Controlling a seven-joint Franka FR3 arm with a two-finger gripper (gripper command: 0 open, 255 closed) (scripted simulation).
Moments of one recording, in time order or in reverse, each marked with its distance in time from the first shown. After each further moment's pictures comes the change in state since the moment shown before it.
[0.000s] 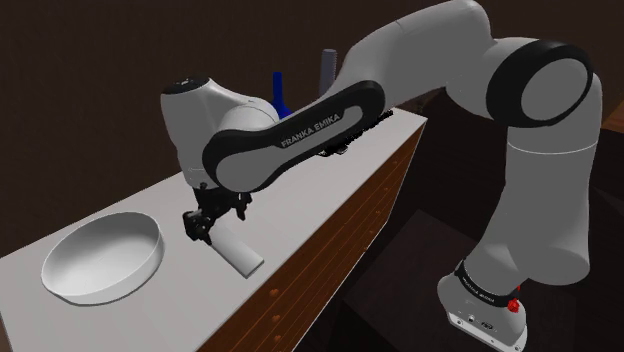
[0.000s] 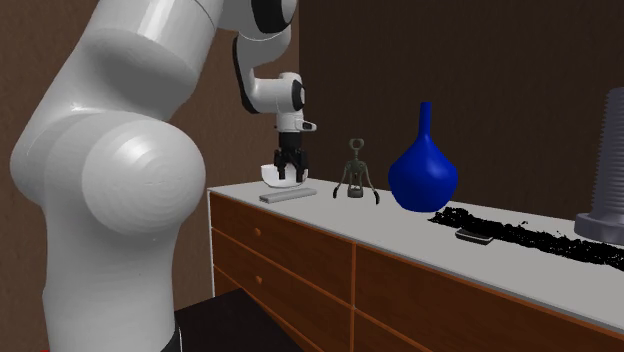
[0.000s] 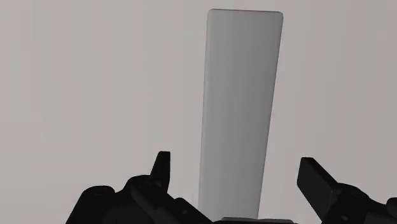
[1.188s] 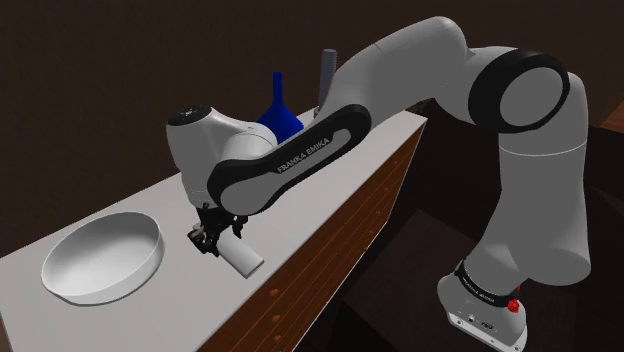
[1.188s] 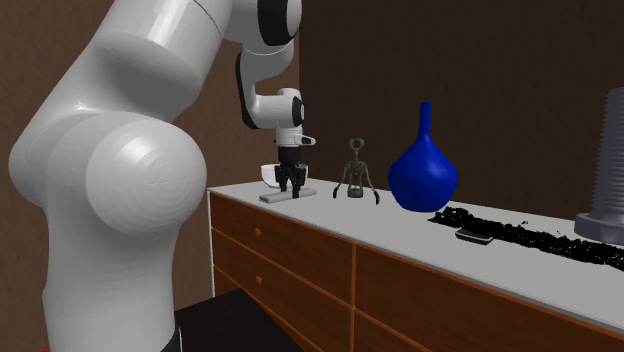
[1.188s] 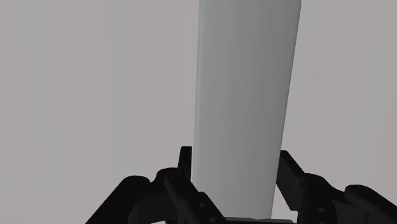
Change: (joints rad) arm 0.017 0.063 -0.014 -0.030 -0.031 0.086 0.026
